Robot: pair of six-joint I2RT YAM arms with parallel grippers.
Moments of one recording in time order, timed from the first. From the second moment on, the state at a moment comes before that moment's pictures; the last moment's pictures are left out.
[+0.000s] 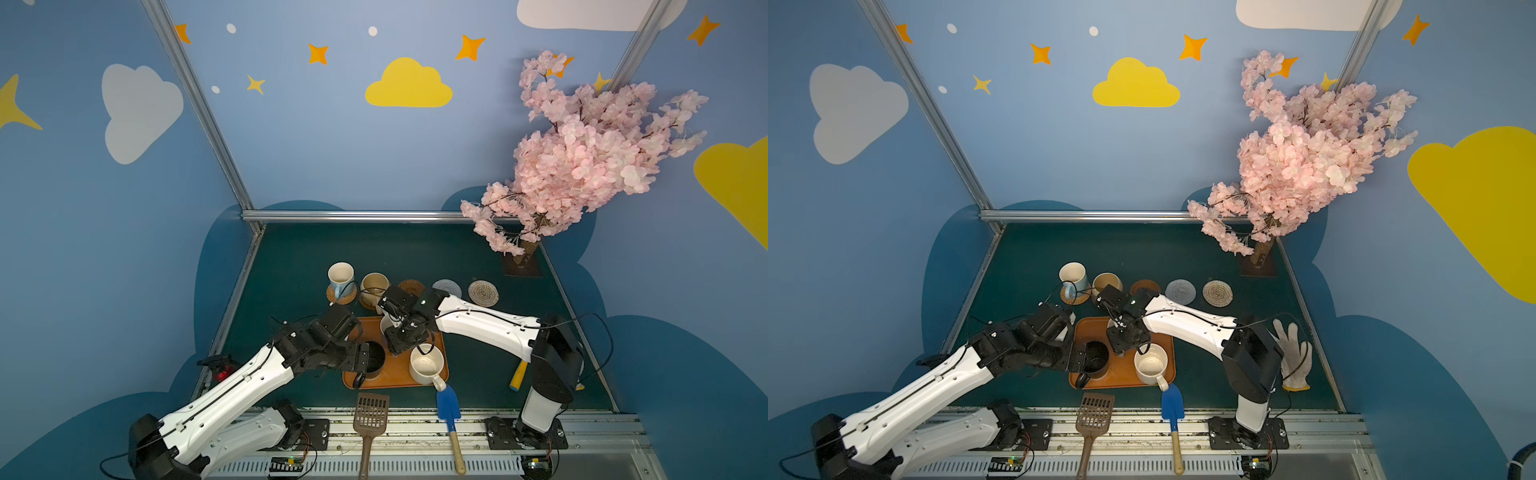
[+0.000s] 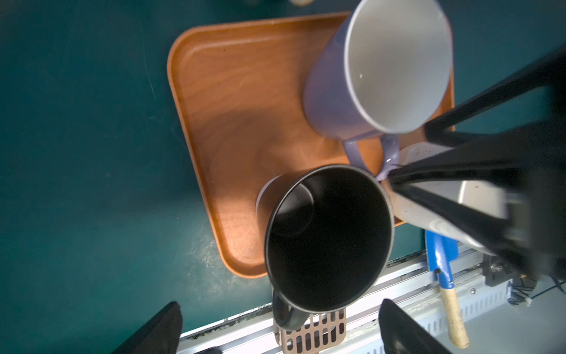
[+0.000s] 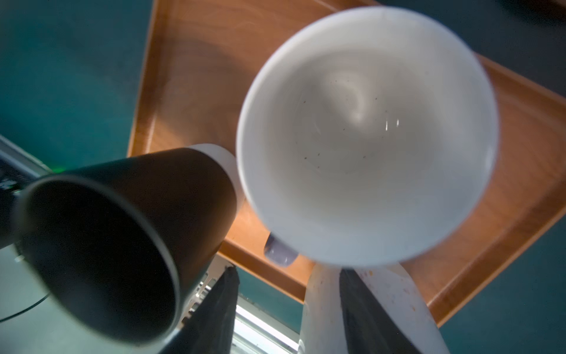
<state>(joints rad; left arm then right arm) -0.76 0.99 0.88 -1.05 0.04 -0.63 1.05 1.81 1.44 -0.97 -0.09 0.51</state>
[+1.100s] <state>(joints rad) -0.75 0.99 0.89 -1.00 0.01 -0.62 1.04 1.88 1.44 -0.98 -0.03 0.51</state>
